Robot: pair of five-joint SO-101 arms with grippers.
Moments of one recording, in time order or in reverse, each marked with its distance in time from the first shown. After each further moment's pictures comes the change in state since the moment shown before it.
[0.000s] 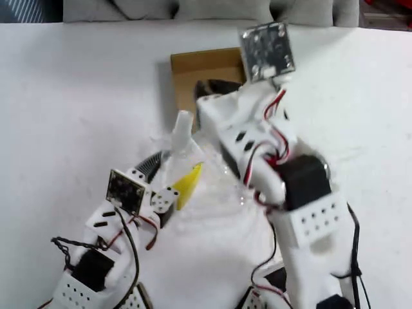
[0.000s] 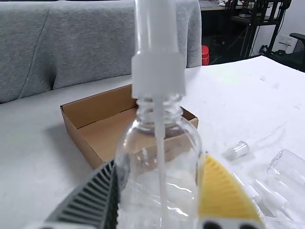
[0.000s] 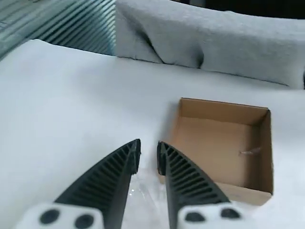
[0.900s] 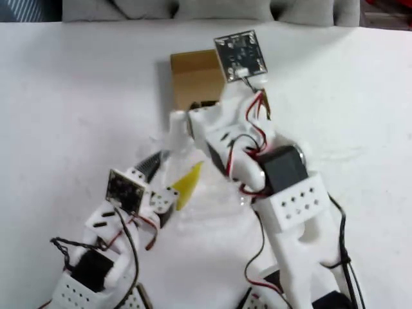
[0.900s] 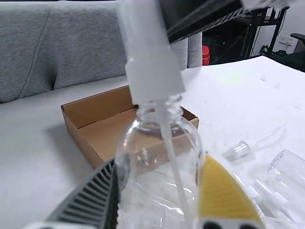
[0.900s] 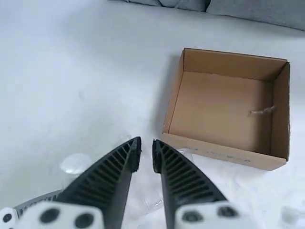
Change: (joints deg) left arm -0.2 0.0 0.0 0.0 0.0; right arm -3.2 0.8 7.9 0.0 0.0
